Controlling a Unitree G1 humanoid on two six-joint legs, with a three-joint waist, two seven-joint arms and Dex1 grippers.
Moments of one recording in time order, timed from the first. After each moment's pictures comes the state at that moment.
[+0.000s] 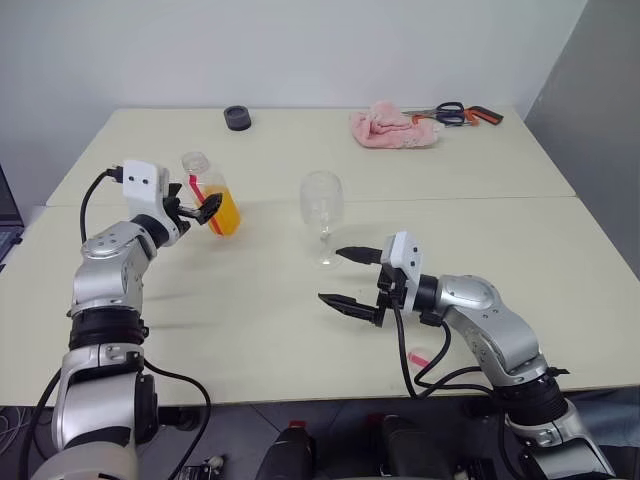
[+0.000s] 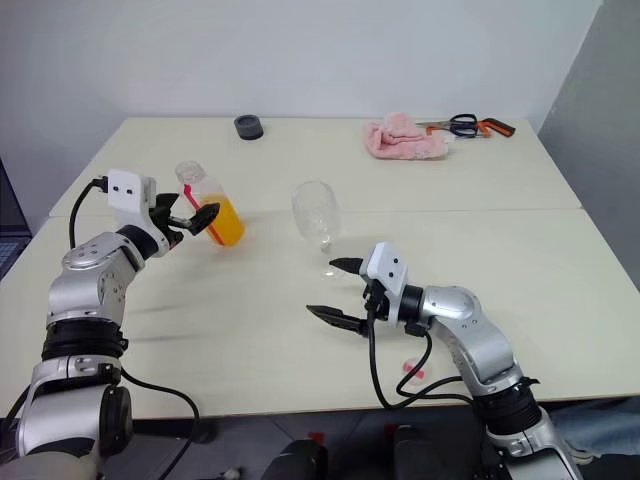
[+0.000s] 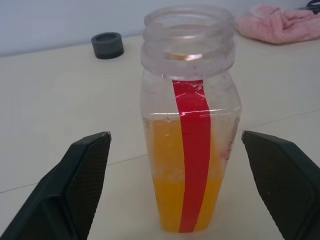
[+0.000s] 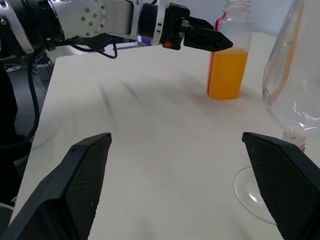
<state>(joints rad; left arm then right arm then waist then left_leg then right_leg) -0.72 0.63 0.22 0.62 -0.25 0.24 -0.60 -0.38 -0.33 0.26 -0.26 0.32 0.41 0.83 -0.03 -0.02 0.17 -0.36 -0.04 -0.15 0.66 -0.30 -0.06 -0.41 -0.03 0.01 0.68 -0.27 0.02</state>
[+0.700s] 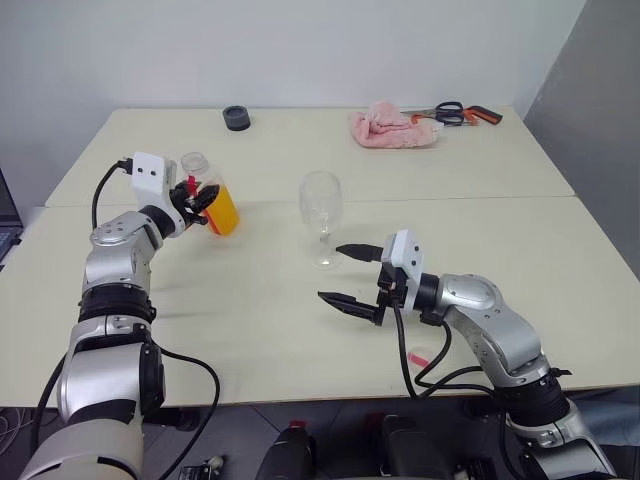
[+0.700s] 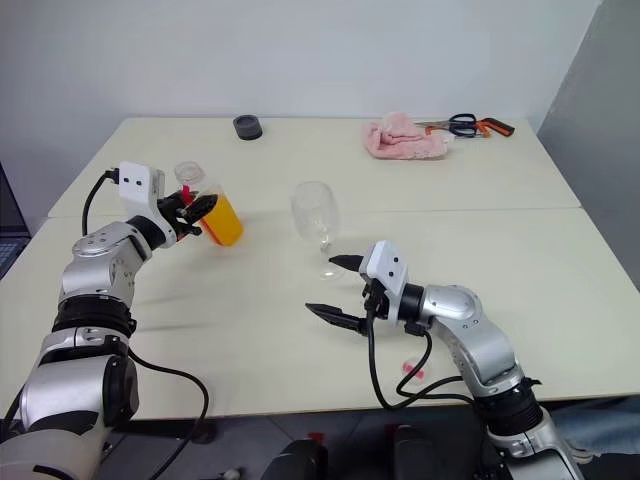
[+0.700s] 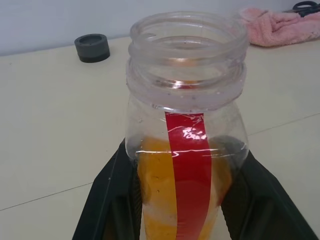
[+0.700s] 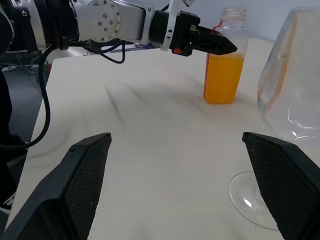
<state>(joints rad) -0.82 0.62 0.21 0.81 -0.22 0.13 -0.65 -0.38 -0.34 0.26 -0.30 0.32 0.41 0.81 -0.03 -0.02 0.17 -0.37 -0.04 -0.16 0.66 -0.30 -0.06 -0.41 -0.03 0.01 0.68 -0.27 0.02</state>
